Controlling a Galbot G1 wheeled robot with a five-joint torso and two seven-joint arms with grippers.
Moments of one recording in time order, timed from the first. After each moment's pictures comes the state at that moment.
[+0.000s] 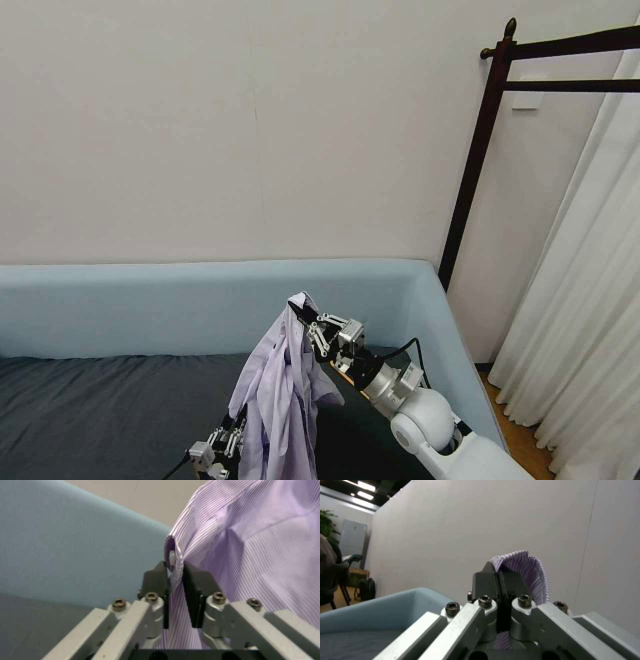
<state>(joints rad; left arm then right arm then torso) 1.22 -1.41 -0.52 -1.22 -0.68 -0.57 0.59 -0.75 1.10 -0.11 1.73 0.50 0.35 -0.27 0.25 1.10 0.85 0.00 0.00</state>
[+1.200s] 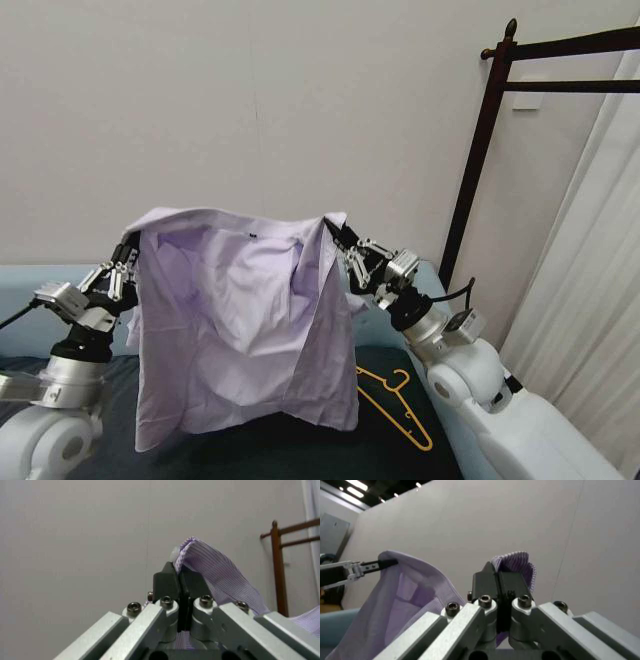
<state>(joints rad) 1.26 -1.00 -0.67 -2.00 -0.68 -0.35 0.14 -0.74 1.02 -0.01 1.94 0.44 0.29 -0.19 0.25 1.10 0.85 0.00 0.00</state>
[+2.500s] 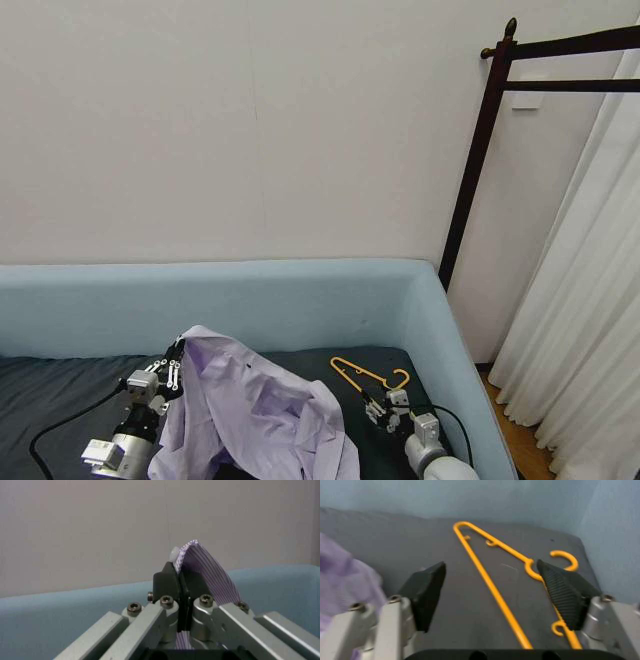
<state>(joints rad) 1.32 -1.17 -0.62 -1.77 -0.34 -0.34 0.13 -0.93 1.14 0.04 1.28 0.49 -0.07 0.05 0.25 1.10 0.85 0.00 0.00</state>
